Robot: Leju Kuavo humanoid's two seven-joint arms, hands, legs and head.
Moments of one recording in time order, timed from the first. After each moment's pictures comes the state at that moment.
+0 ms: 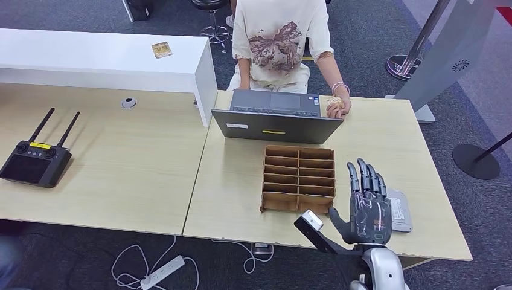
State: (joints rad) left arm -0.08 -0.16 0.68 -0.21 -1.35 -0.09 0.09; right arm 0.03 0.02 0.17 -1.65 1.45 -0.21 0.12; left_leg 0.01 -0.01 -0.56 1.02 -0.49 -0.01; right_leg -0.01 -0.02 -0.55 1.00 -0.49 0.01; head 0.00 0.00
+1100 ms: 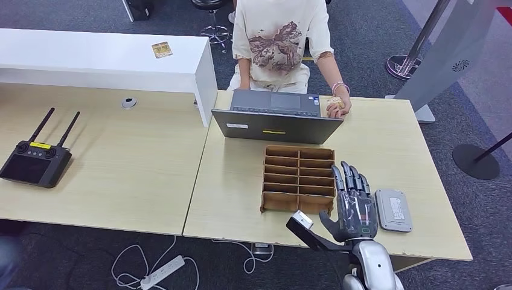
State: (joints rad) left arm -0.08 -0.16 0.69 -0.21 -1.36 -0.09 0.07; right arm -0.02 0.01 0.20 -1.54 1.40 -0.15 0.09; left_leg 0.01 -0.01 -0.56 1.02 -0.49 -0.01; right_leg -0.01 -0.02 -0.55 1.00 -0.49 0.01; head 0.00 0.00
